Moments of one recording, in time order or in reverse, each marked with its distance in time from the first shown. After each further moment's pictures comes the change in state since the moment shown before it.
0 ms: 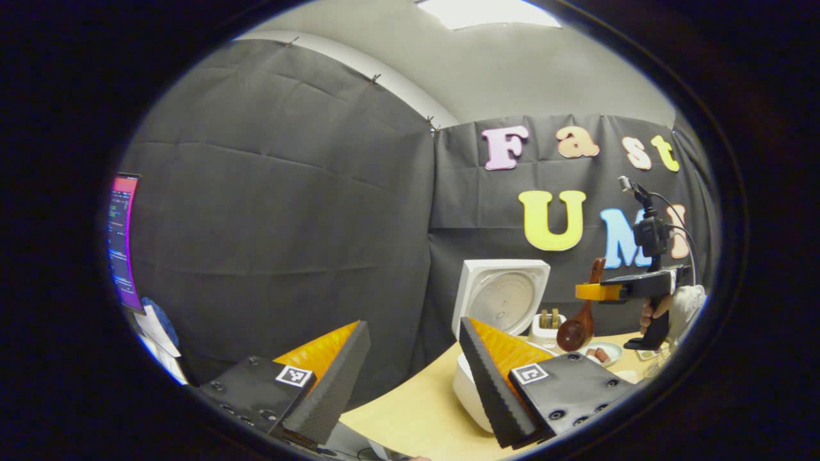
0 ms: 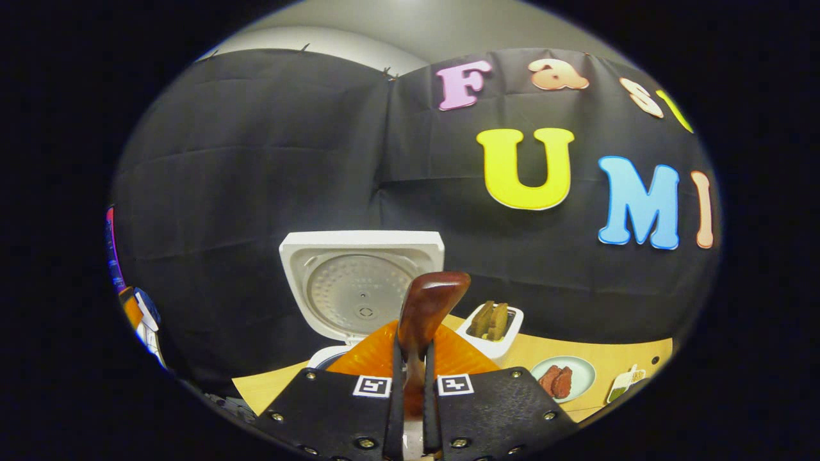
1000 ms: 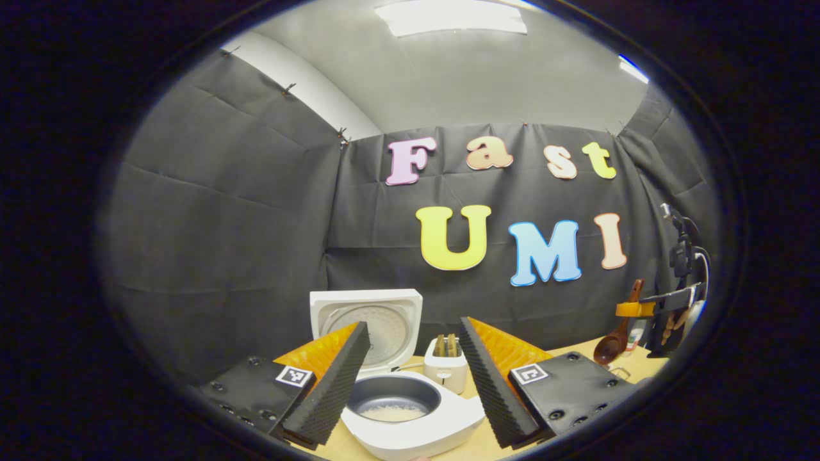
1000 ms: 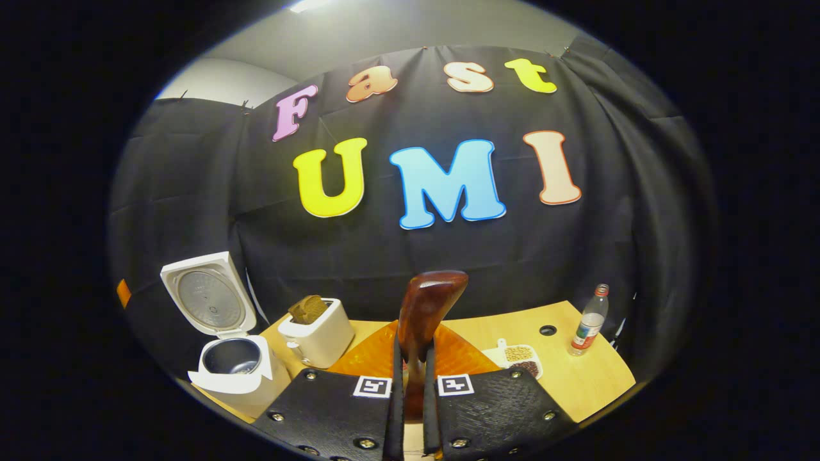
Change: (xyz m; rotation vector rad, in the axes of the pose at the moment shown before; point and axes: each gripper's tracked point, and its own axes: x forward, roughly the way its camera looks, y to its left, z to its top) left arm 0.019 -0.235 0.048 0.022 -0.078 -0.339; right arm -0.189 -0.288 -0.045 0.206 -0.038 -0.521
